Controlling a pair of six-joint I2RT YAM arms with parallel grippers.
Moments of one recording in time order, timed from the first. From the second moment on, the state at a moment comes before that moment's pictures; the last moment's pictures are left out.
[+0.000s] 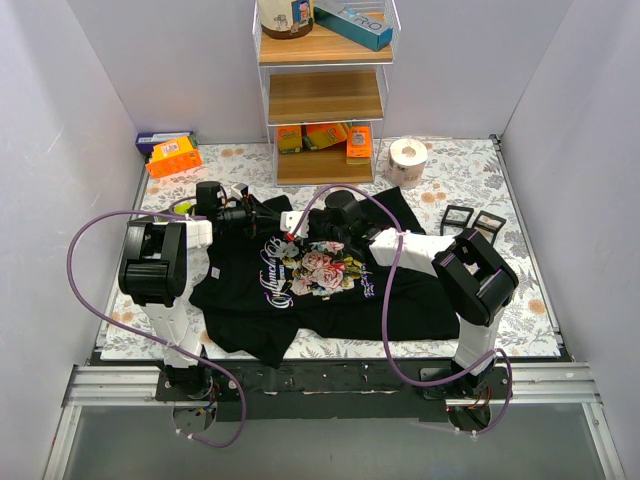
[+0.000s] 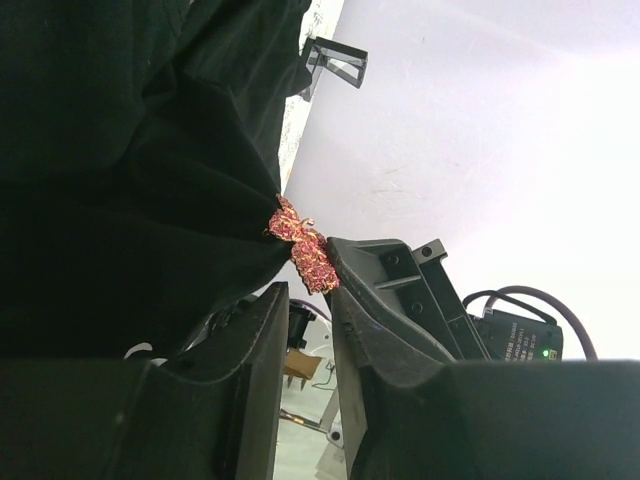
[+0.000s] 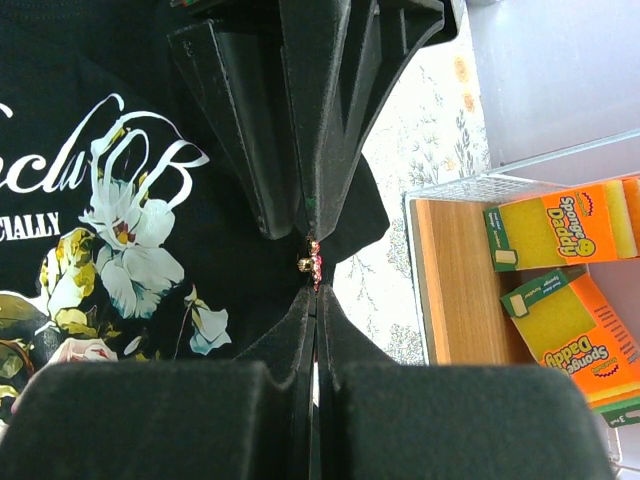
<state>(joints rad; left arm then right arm) -0.06 1.88 0.96 0.31 1.09 -1.23 0.81 1.84 1.13 0.33 -0.31 -0.86</state>
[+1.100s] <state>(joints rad) -0.07 1.92 1.16 -0.06 1.15 -0.54 0.66 1.70 1.21 -0.04 -0.50 -0.64</state>
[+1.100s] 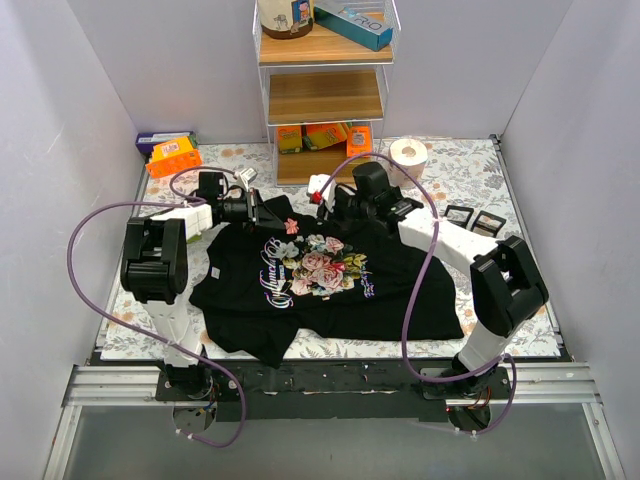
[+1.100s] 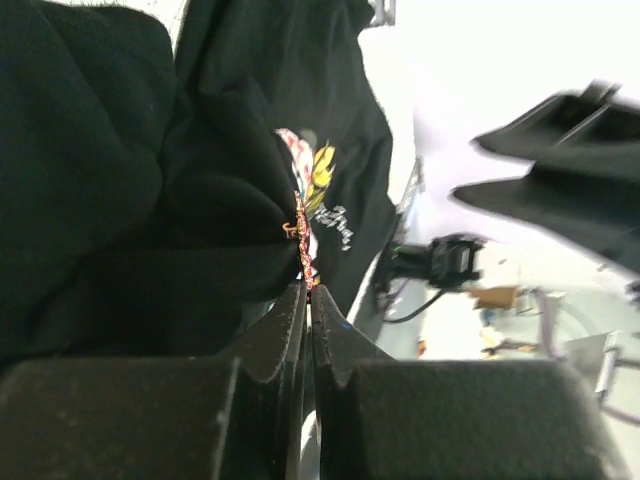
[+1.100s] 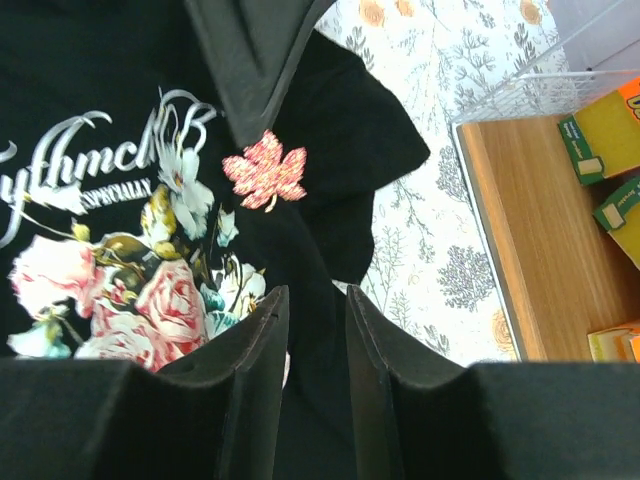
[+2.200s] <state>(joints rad) -0.22 1.67 0.84 0.33 1.17 -0.29 0.62 1.79 1.37 -0.41 -0.81 -0.43</state>
